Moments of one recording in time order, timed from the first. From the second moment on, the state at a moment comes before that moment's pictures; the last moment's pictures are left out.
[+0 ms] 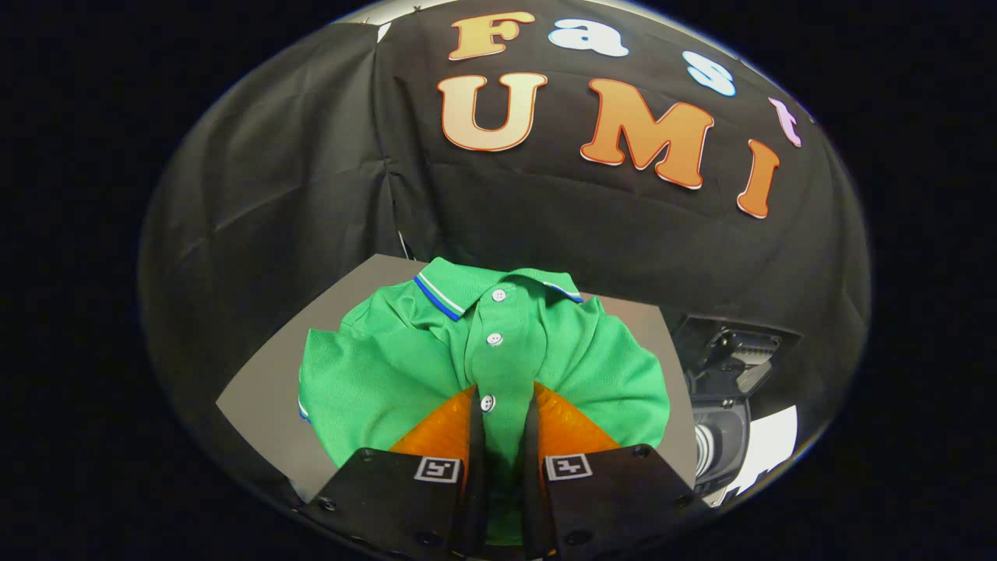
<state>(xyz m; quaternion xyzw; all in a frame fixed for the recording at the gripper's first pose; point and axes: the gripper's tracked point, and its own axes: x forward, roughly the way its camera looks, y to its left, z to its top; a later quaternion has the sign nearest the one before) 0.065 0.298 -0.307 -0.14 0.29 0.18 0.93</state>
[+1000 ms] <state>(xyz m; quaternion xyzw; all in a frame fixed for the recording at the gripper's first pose) 0.081 0.177 -0.093 0.01 0.14 0.20 0.97</state>
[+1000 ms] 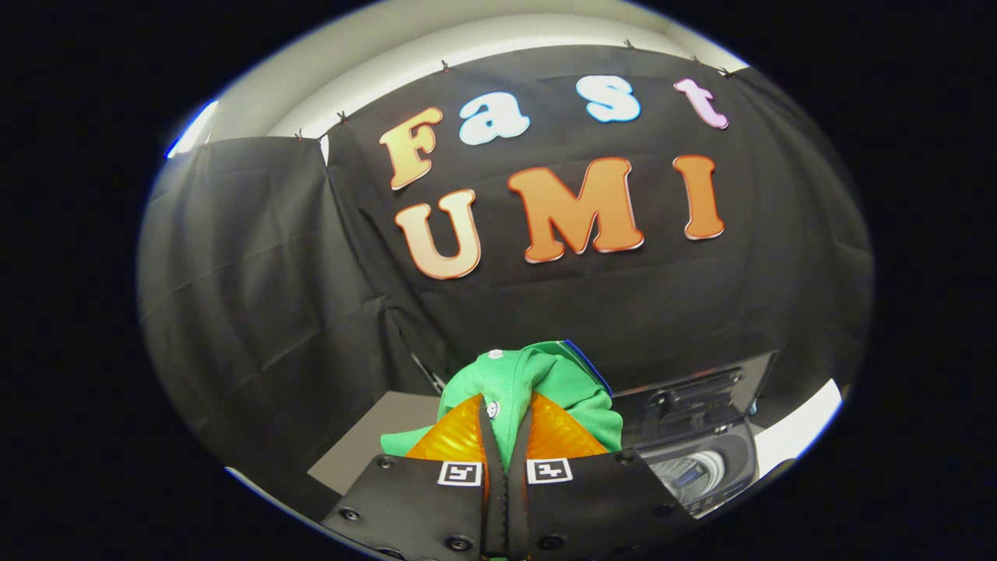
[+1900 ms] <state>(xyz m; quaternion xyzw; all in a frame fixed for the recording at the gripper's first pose) 0.144 -0.047 -0.086 0.04 0.13 0.11 0.98</state>
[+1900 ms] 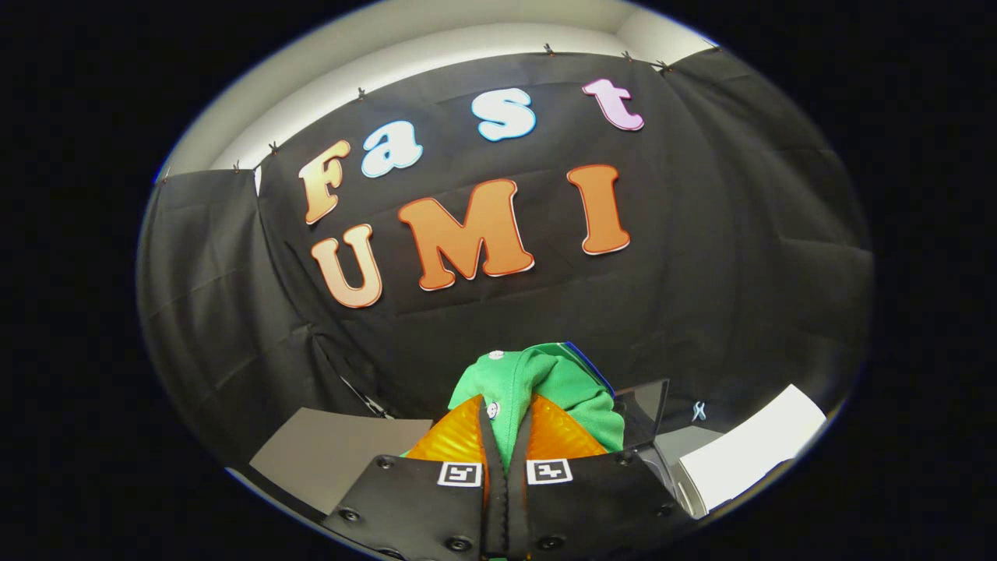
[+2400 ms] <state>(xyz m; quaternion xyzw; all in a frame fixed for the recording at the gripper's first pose) 0.165 -0.116 -0.183 0.03 0.21 0.09 0.97</state>
